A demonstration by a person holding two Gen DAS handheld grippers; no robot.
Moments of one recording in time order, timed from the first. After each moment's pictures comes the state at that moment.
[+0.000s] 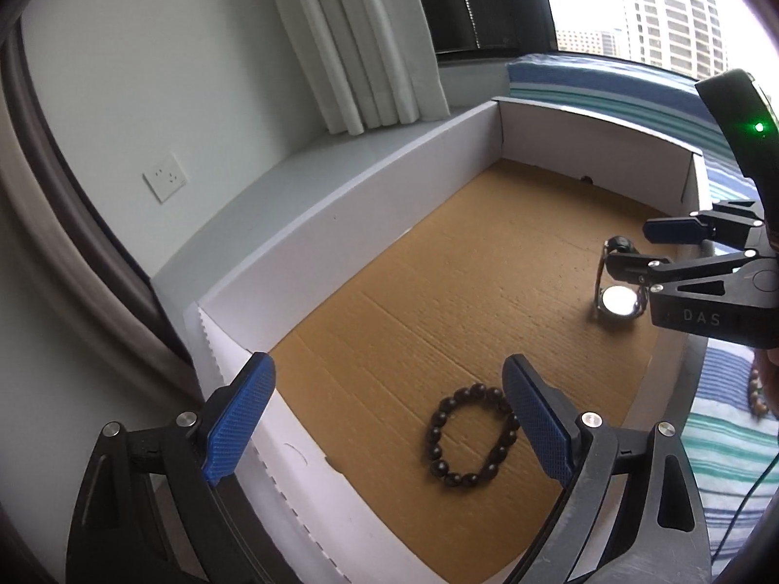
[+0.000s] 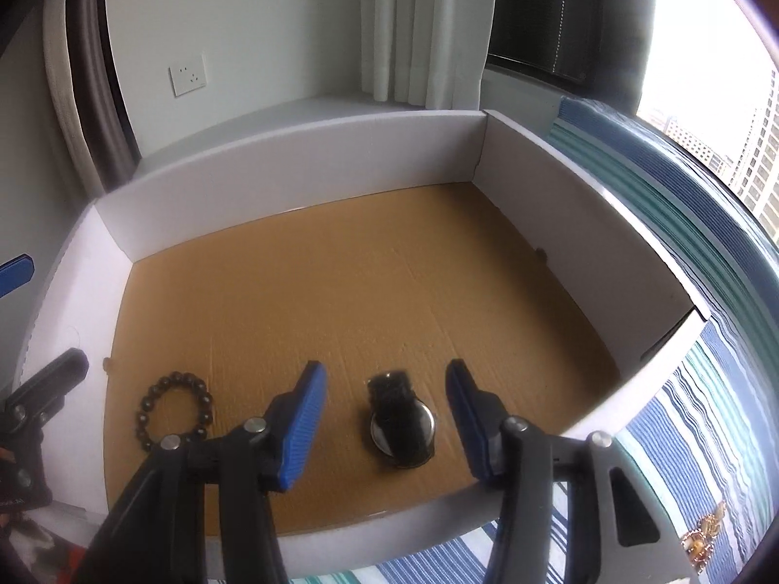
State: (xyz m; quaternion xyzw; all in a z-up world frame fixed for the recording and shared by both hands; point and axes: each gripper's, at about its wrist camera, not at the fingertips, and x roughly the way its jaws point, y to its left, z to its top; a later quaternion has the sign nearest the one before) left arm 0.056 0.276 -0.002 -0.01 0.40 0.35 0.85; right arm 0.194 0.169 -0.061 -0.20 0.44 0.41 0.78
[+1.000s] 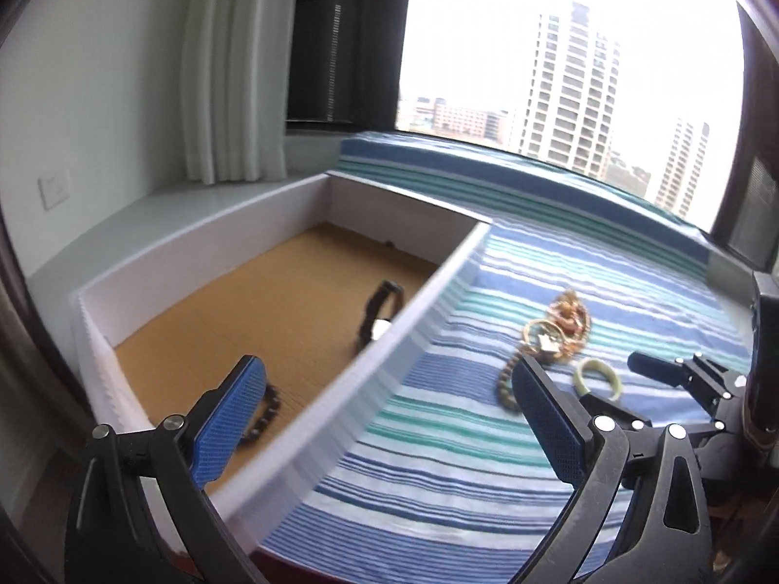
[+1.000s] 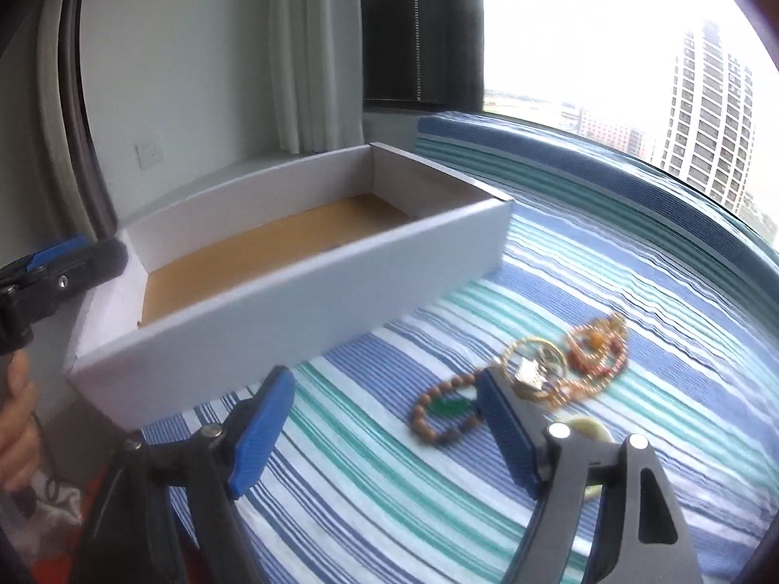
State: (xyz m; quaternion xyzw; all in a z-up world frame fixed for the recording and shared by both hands) left arm 0.015 0.139 0.029 -0.09 0.30 0.13 0.94; right arm 0.066 -0.037 -0.003 -0.11 0.40 0.29 0.86
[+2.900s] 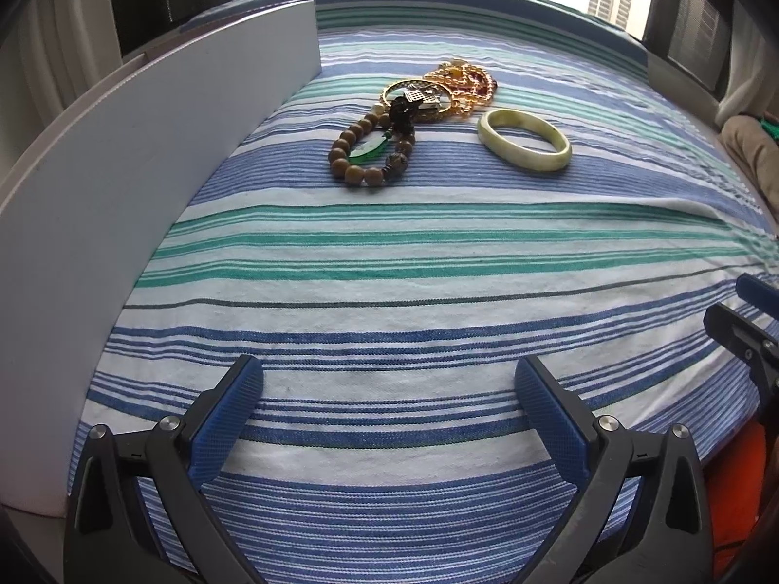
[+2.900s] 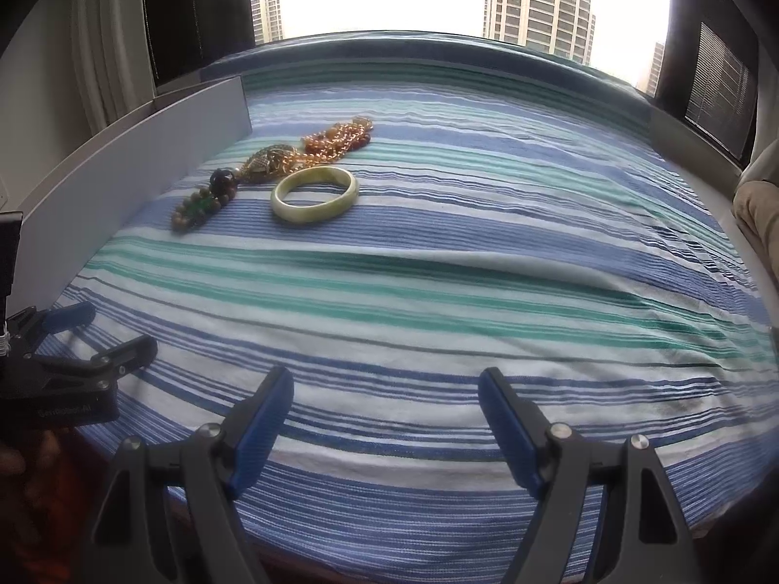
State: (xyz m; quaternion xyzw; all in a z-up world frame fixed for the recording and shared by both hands) left arm 0.057 0.031 -0.108 0.00 0.47 0.00 0.88; right arm -0.021 -0.214 -0.067 -0.04 0.48 0.04 0.88
